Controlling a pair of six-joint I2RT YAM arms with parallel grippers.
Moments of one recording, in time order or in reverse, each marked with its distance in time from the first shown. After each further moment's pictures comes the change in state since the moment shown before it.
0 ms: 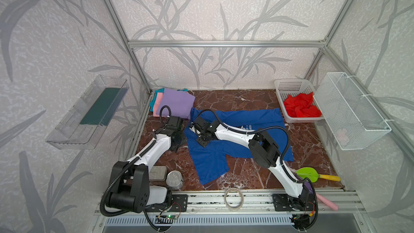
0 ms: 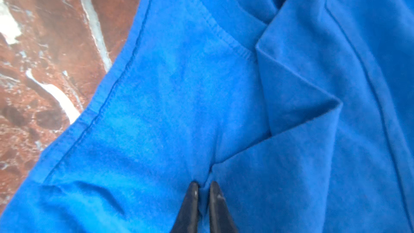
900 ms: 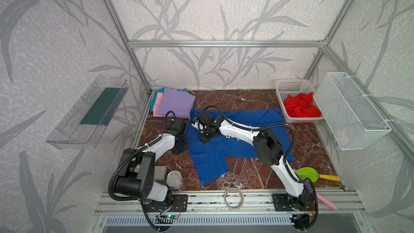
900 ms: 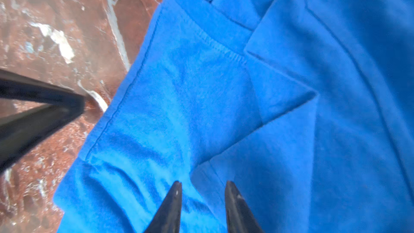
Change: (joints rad) left arm -0.021 0.138 -0.054 0.096 0.068 -0.026; right arm -0.041 -0.053 -0.022 -0.007 -0.138 0.049
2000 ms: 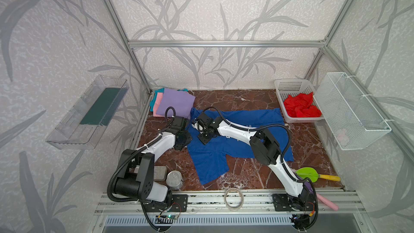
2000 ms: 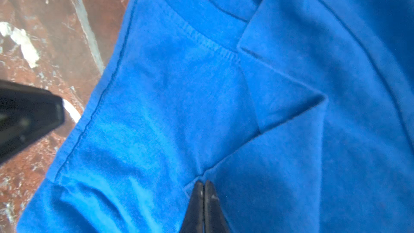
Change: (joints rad) left arm -0.016 -0.008 0.040 0.068 0.049 -0.044; right arm -0.002 0.062 0.040 -0.001 0.020 0.017
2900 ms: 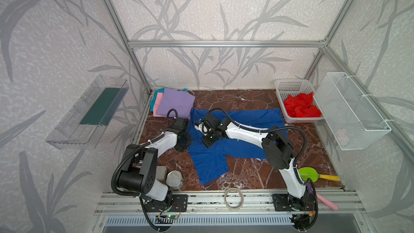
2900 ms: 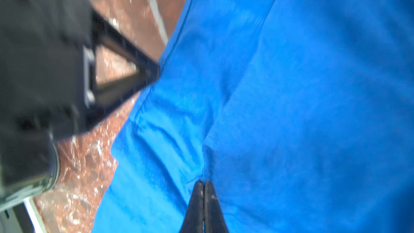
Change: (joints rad) left arm -0.004 0.046 -0.010 -0.005 -0.023 -0.002; right arm 0.011 -0.230 -0.296 0.103 -0.145 0.060
